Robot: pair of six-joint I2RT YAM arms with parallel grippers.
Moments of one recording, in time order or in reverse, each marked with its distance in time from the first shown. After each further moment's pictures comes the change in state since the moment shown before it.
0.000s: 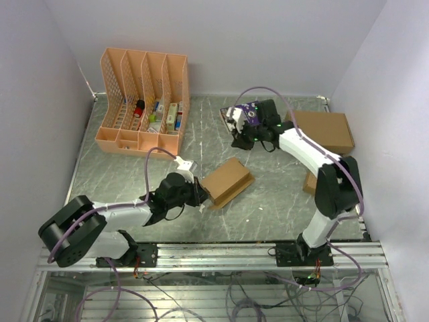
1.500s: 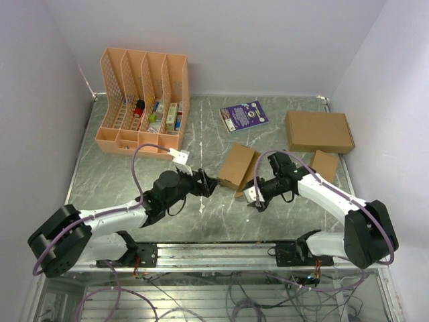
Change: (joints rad) left arm -0.039 -0.102 0.033 0.136 -0.156 0.136; right arm -0.002 -0.525 -0.668 -0.258 -0.347 -1.048
